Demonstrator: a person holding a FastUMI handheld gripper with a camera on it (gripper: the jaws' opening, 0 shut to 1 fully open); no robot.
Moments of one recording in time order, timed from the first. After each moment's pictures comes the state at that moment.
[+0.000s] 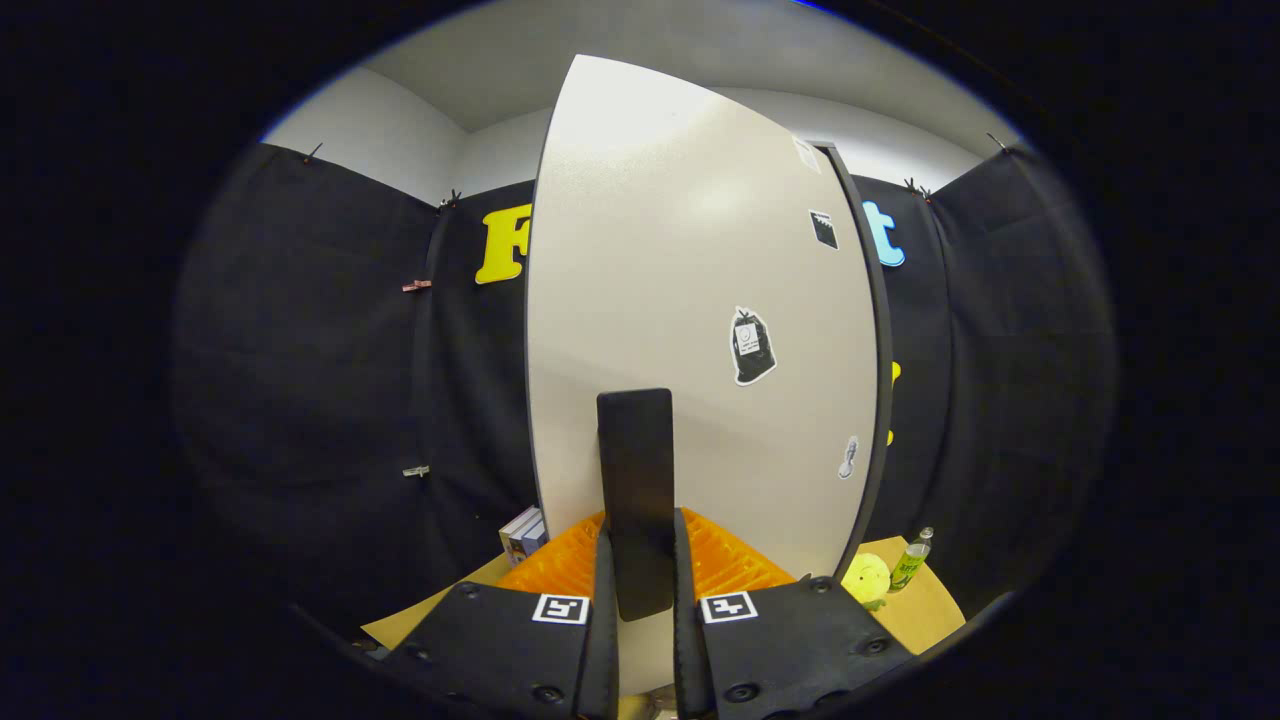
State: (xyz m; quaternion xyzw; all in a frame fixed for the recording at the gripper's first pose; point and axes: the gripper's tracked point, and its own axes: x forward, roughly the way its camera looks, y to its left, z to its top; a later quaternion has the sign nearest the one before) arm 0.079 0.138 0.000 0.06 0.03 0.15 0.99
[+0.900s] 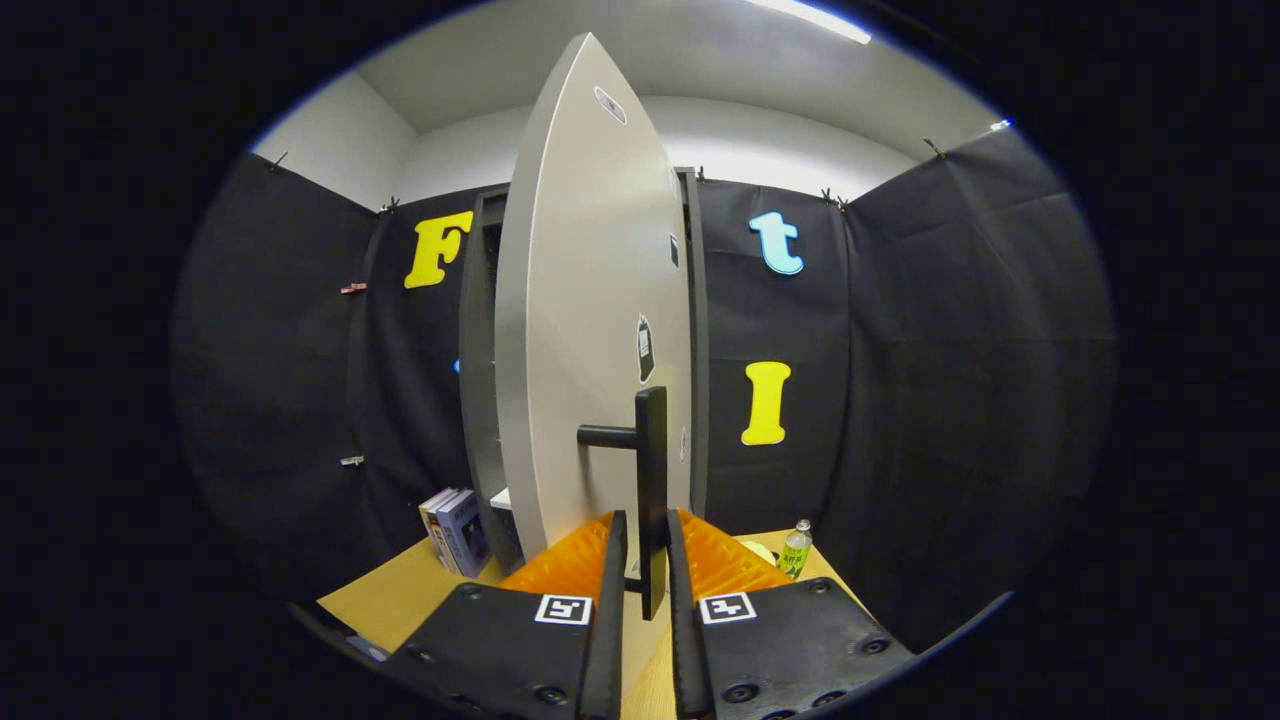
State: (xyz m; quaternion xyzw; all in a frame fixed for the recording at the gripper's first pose) arm 0.036 -0.004 0.000 0.06 0.04 0.05 1.00
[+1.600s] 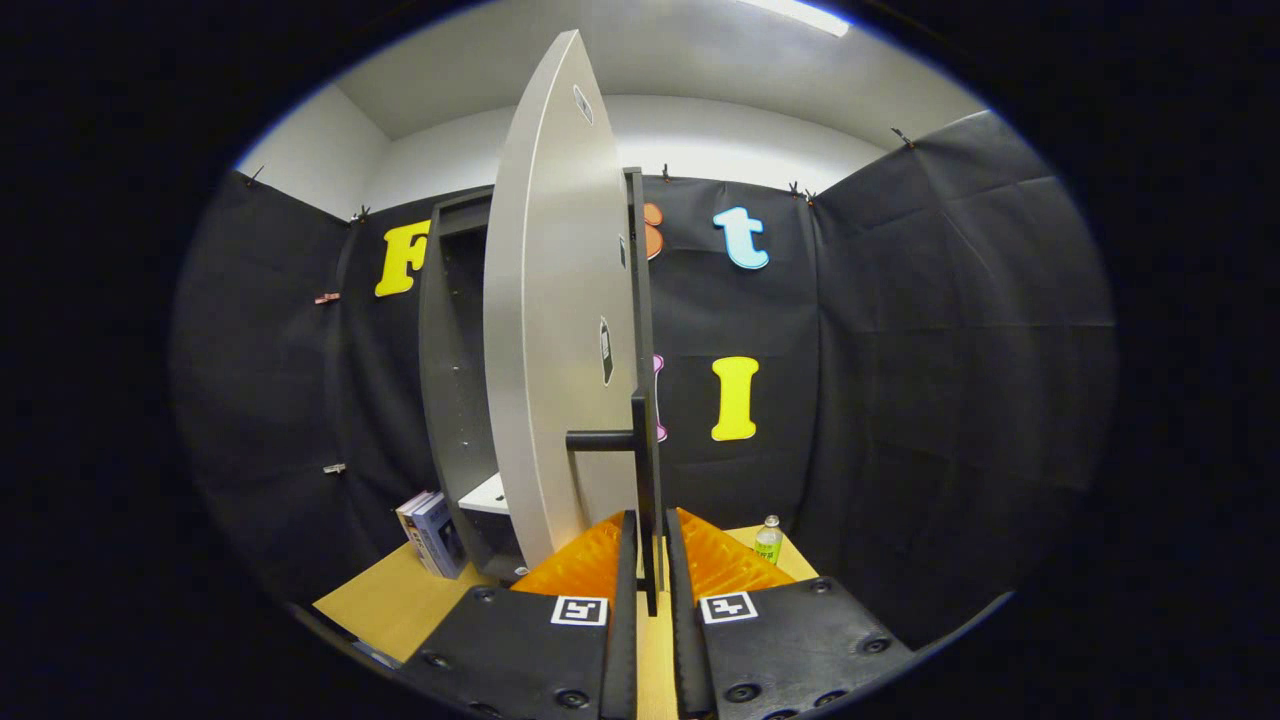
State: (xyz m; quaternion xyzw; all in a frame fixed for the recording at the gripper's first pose) arm 0.036 -0.057 -0.001 0.06 0.04 0.01 1.00
